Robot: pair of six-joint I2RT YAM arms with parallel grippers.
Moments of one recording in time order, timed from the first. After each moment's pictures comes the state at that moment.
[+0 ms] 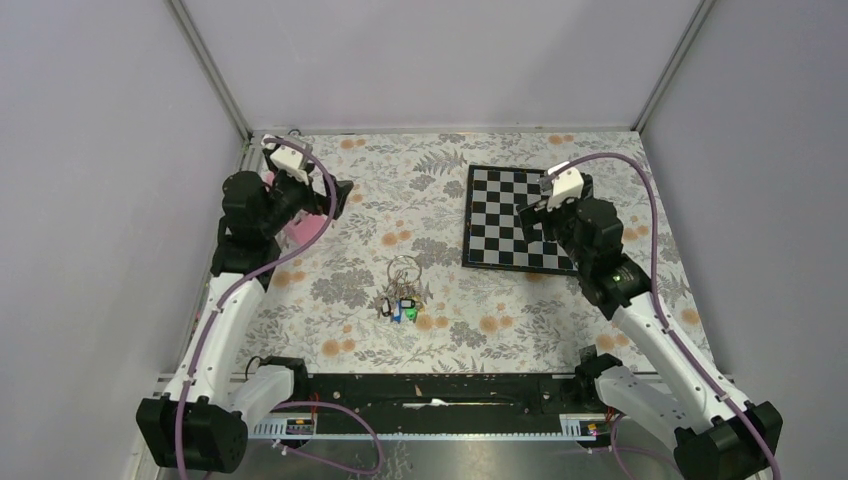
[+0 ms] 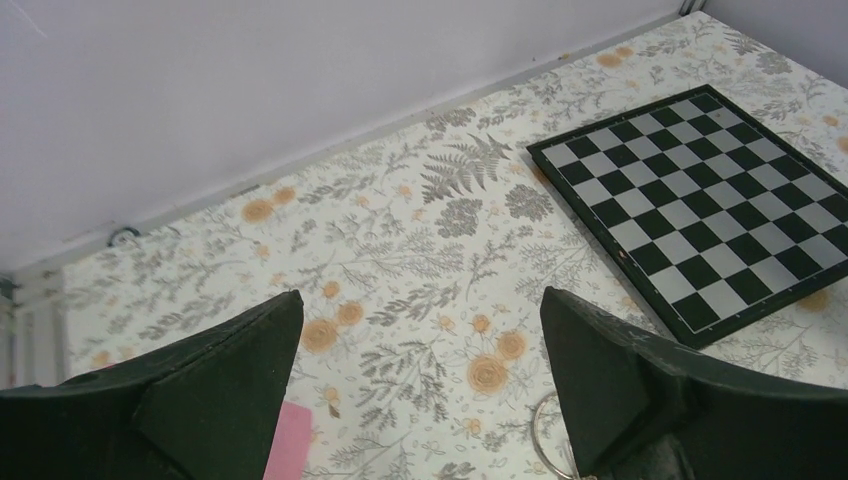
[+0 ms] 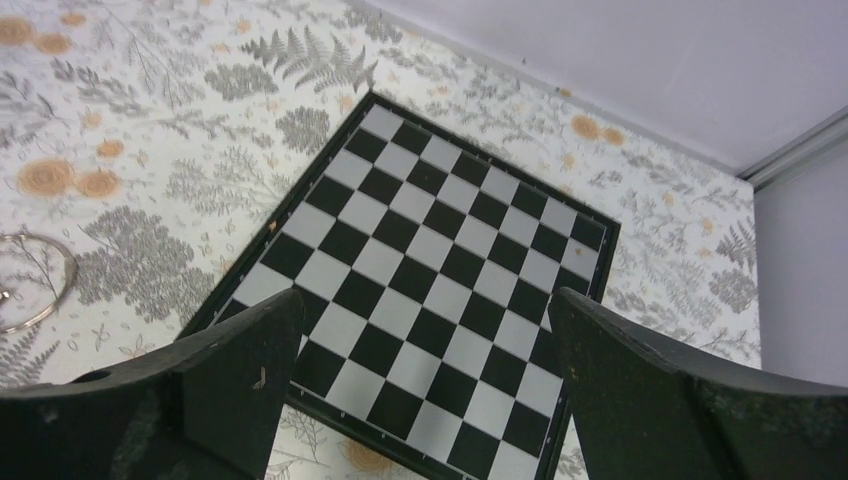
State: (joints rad) left arm -0.08 0.99 0.90 -0.02 0.43 0.05; right arm 0.40 0.90 0.82 -0.16 0.11 -0.21
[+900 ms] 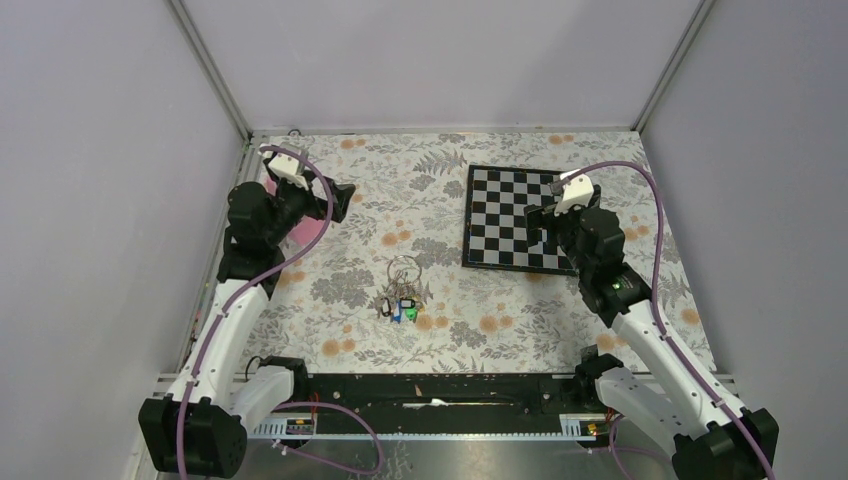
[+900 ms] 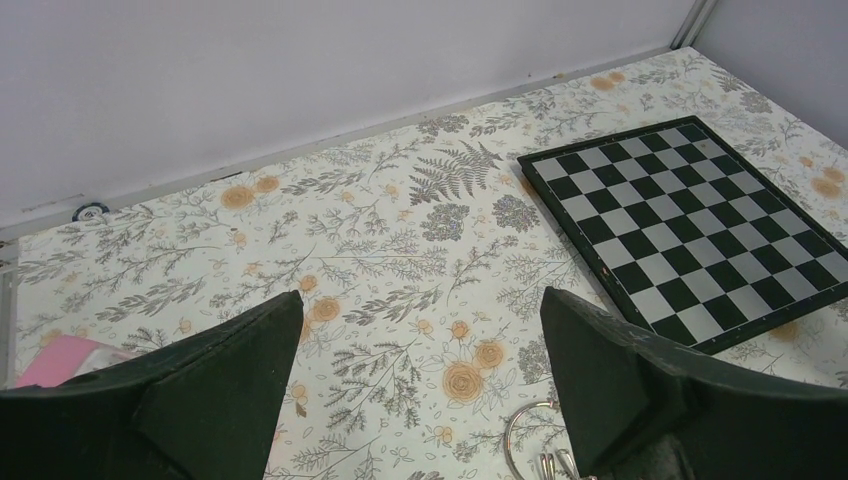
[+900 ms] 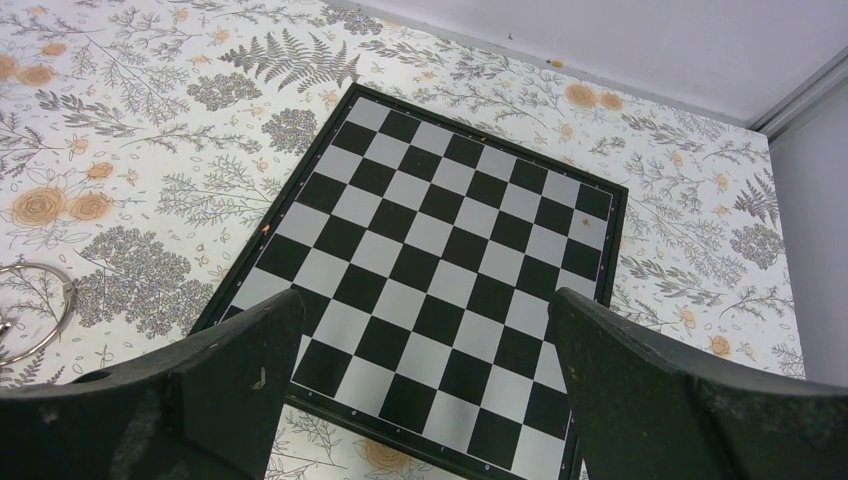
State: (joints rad) left arm -0.09 0.96 0.83 0.07 0.40 -0.04; right arm 0.36 0.85 0.69 -0.07 0.14 -0.12
